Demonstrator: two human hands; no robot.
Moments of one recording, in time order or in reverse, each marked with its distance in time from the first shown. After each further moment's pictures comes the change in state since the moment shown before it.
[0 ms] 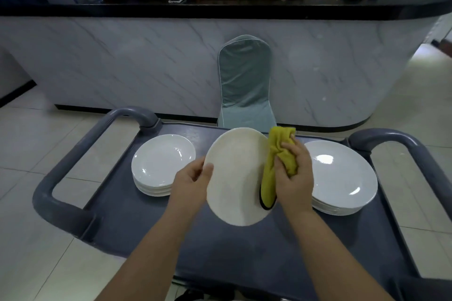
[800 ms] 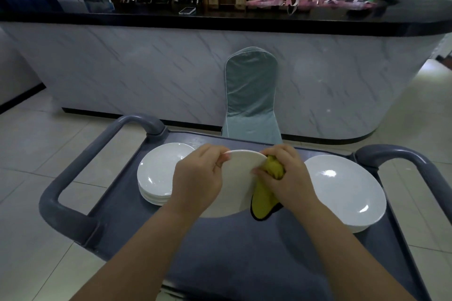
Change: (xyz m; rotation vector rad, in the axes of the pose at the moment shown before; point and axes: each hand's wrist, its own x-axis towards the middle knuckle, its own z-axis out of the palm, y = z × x) left_hand 0.022 0.042 -0.004 0.718 0.280 0.833; right_hand 0.036 -0.036 0.009 -0.297 -0.433 -0.124
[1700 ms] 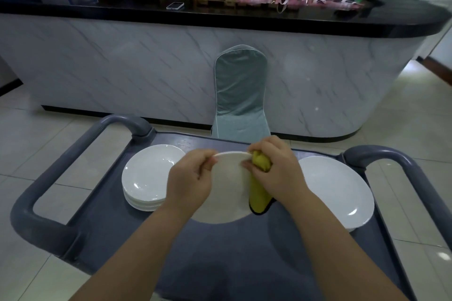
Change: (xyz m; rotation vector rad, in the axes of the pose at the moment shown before) left_hand 0.001 -0.020 0.027 -0.215 -0.062 -0.201; right_hand 0.027 -0.007 -0.005 -0.131 0.000 -0.138
